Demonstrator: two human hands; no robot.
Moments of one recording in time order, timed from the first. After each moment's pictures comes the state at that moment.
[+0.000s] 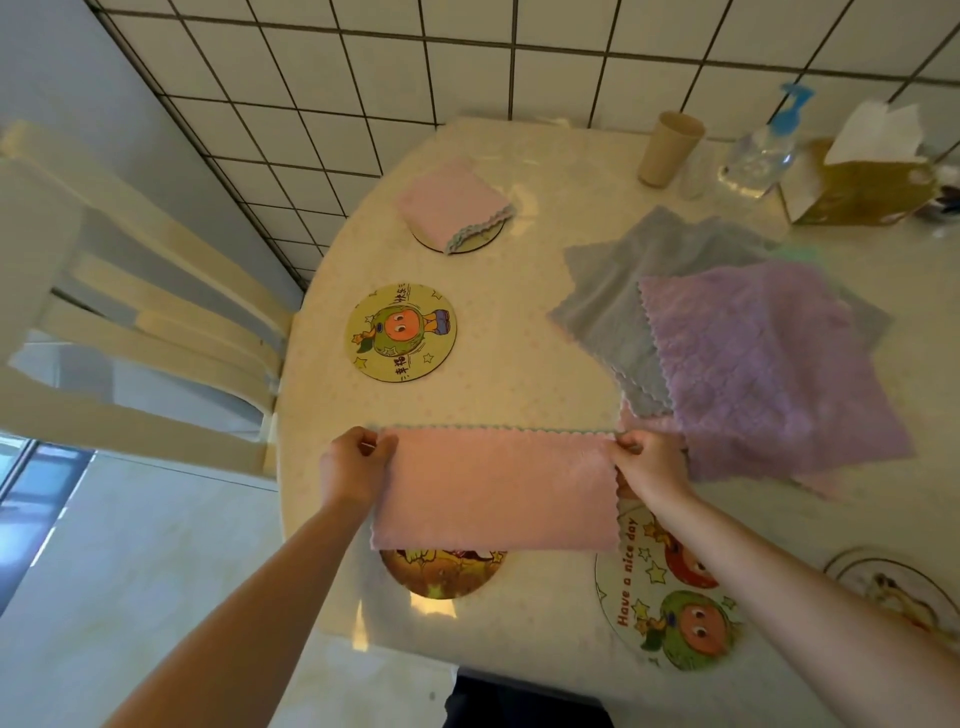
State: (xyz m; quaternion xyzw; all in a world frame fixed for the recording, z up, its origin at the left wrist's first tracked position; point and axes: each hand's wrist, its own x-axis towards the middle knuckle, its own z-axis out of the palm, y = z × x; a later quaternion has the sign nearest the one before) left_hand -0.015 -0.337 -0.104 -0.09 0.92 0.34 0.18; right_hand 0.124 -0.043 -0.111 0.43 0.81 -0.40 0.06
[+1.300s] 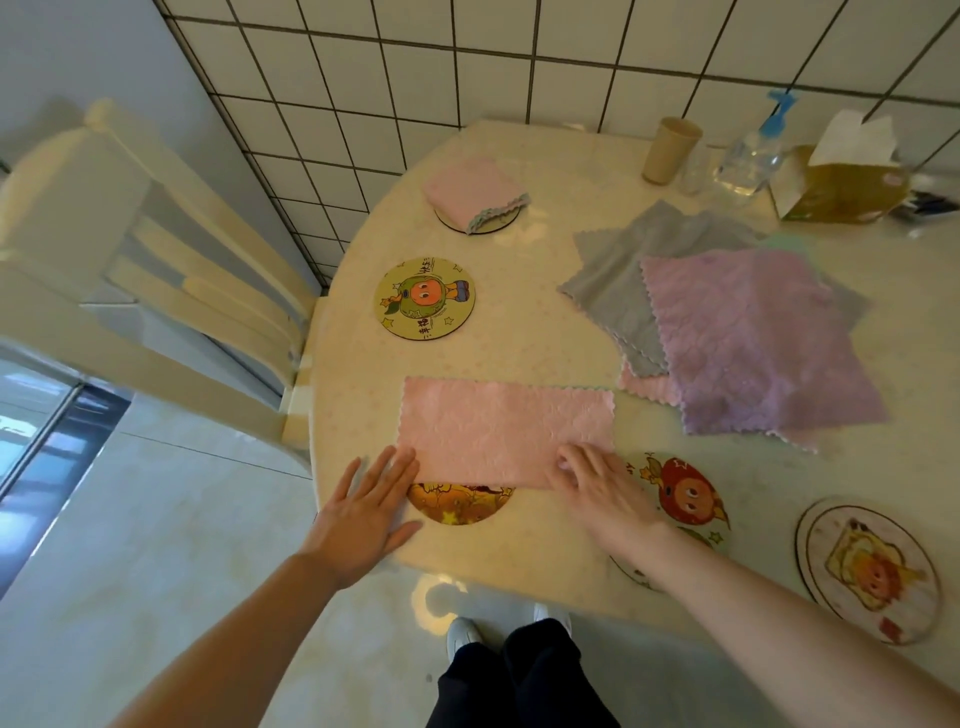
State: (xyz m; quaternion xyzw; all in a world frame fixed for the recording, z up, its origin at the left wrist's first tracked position) left_hand 0.093 -0.435 -0.123 0.42 0.90 -0.06 0.08; right_hand 0.199 -0.120 -0.098 -0.08 0.99 0.02 0.12
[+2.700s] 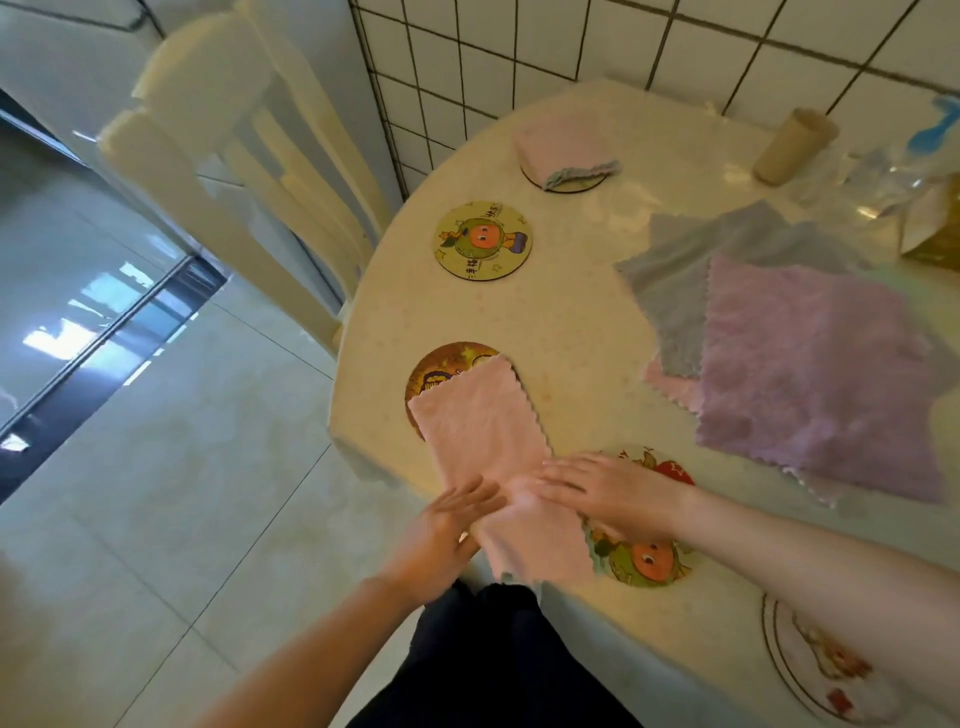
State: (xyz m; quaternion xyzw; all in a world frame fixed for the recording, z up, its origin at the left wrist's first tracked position) left_hand 0.245 -0.329 -0.110 0.22 0.89 0.34 0.21; right_hand 0.196 -0.055 -0.098 -0.49 0.85 -0.01 0.16
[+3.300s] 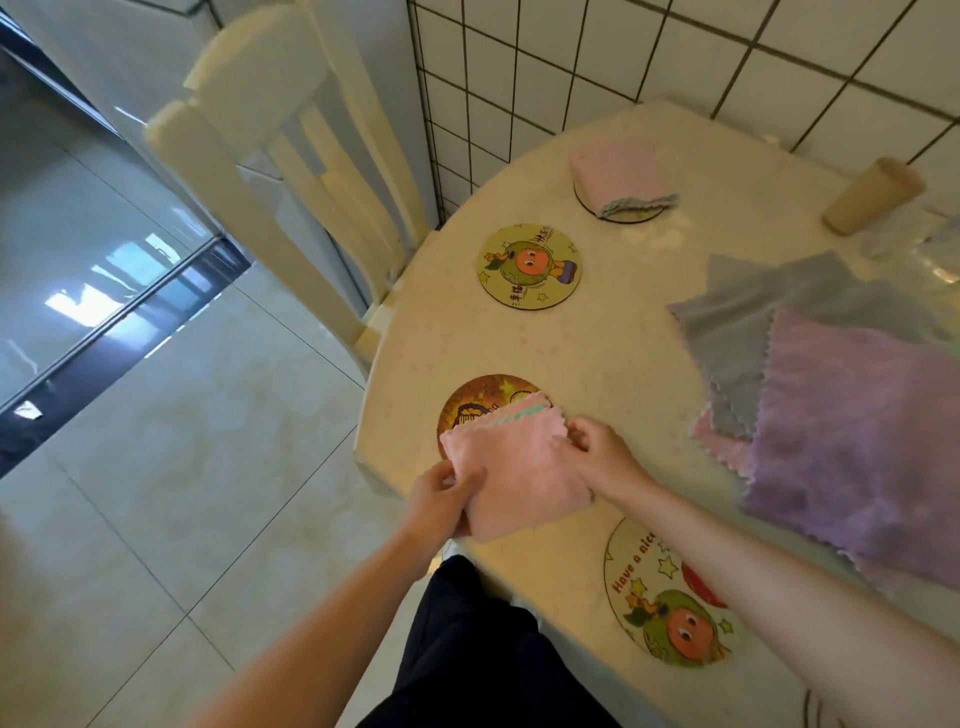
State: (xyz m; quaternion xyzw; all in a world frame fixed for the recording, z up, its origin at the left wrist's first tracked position) left_hand 0.165 -0.333 -0.081 -0.30 0.67 0.63 0.26; right_hand 0.113 -0.130 -0.092 0.07 0.86 -0.45 0.23
